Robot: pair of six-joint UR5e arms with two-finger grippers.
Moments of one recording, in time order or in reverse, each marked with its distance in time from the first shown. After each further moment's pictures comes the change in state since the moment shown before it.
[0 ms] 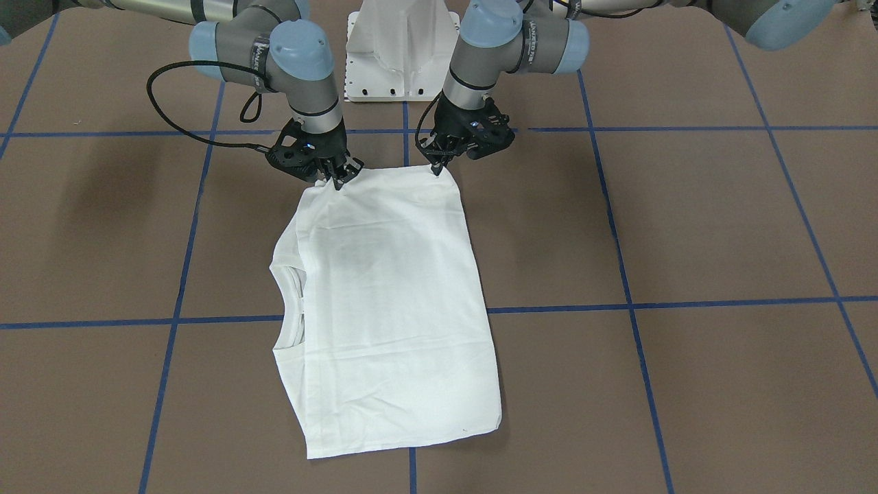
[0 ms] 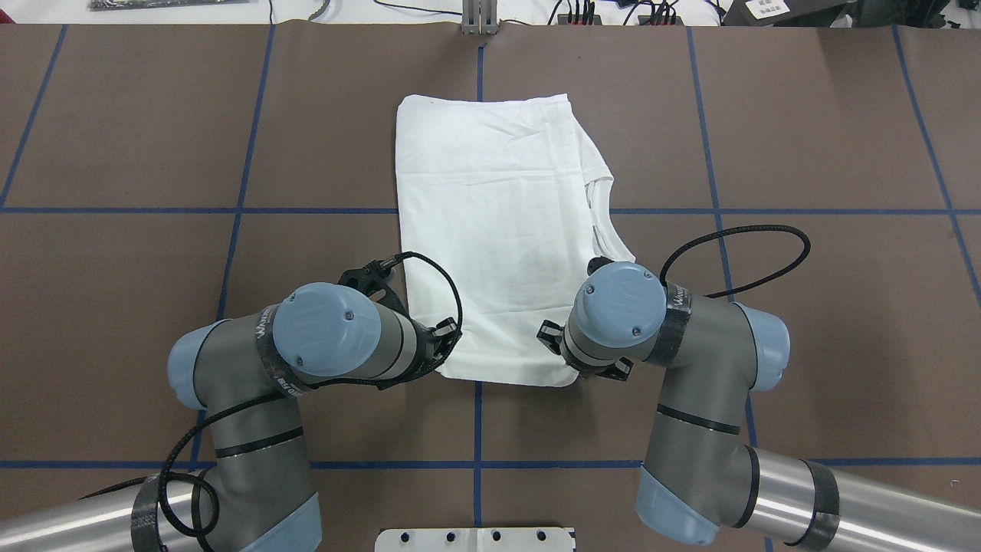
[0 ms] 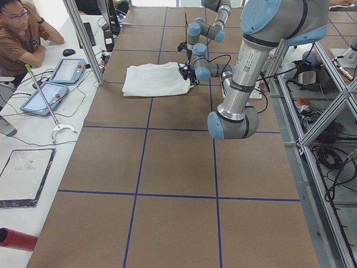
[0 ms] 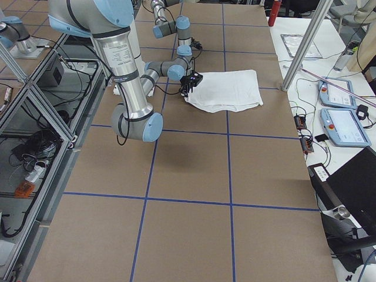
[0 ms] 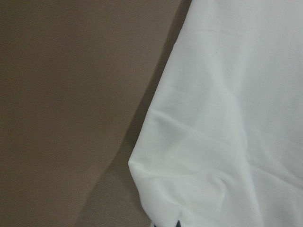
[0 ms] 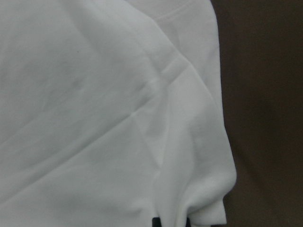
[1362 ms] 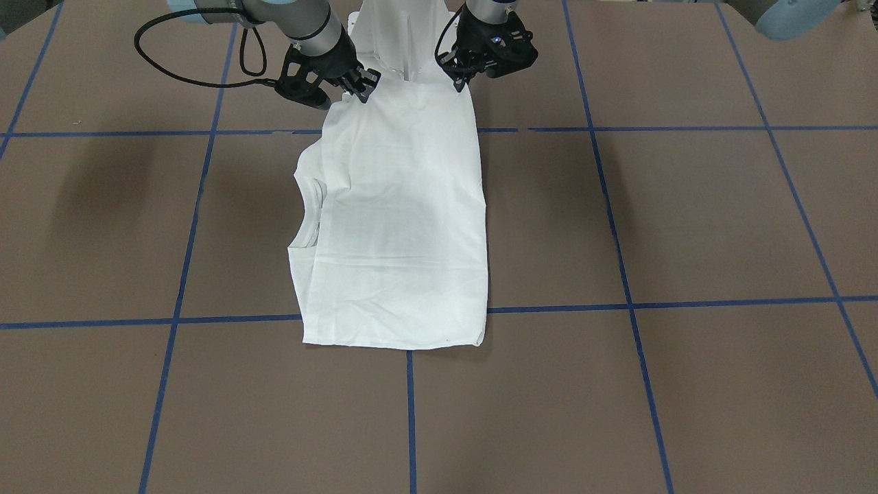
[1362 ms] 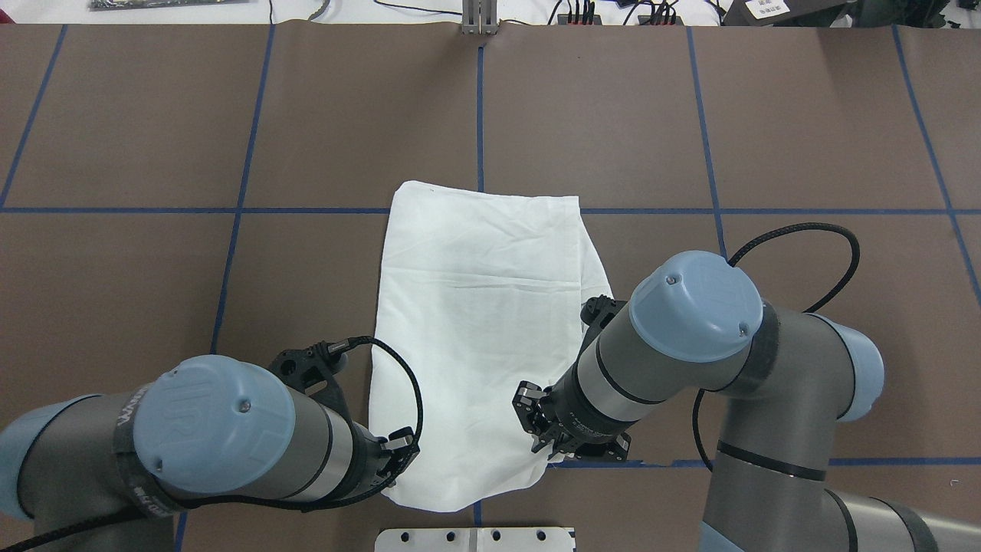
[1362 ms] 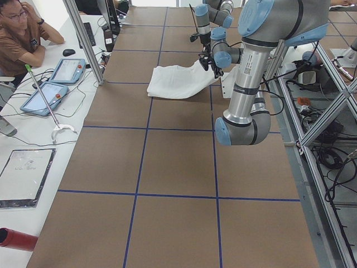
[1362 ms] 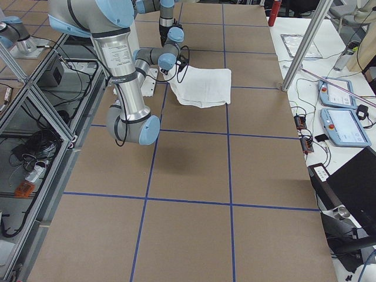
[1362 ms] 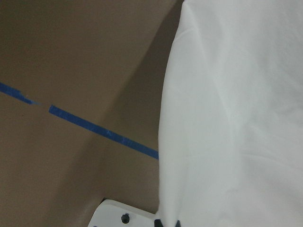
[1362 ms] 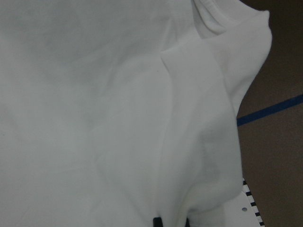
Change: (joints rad) left arm 0.132 0.101 -0.441 0.397 -0.106 0.024; right arm -0.022 -0.056 0.266 0.000 0.339 0.027
